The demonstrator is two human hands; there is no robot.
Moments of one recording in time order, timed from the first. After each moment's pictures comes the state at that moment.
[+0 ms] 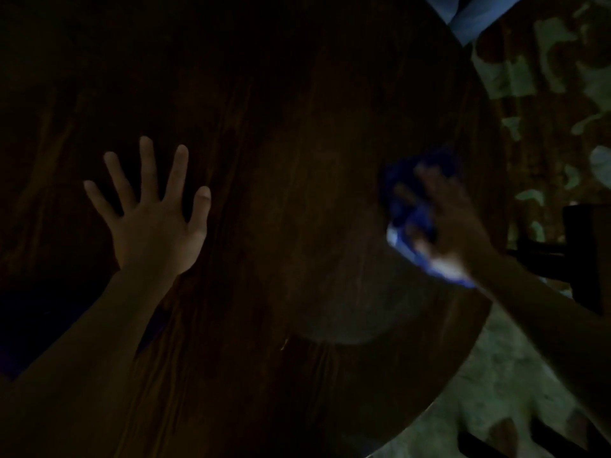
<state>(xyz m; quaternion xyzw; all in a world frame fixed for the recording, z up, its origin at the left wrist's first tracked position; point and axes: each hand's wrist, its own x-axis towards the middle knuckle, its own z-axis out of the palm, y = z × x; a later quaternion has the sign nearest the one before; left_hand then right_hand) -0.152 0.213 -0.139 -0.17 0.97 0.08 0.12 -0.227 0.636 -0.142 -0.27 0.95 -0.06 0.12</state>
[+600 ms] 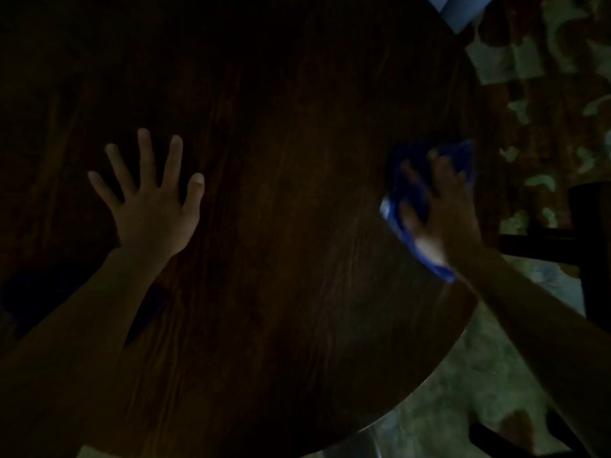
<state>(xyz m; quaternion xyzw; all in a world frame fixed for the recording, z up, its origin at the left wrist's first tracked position) -0.152 0.214 -0.135 -0.18 0.97 0.07 0.15 -0.205 0.635 -0.141 -0.12 0.98 -0.06 0.11</state>
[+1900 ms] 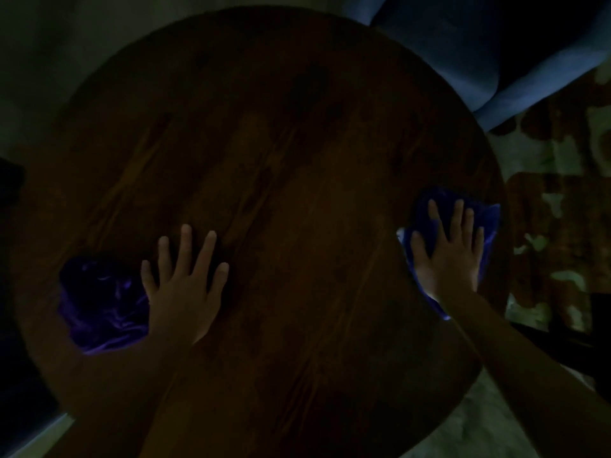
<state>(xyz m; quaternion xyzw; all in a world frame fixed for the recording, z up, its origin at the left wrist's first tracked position) -0.059 0.257 -0.119 -0.26 0.94 0.12 0.17 -0.256 0.623 -0.143 -0.05 0.99 -0.02 0.13</state>
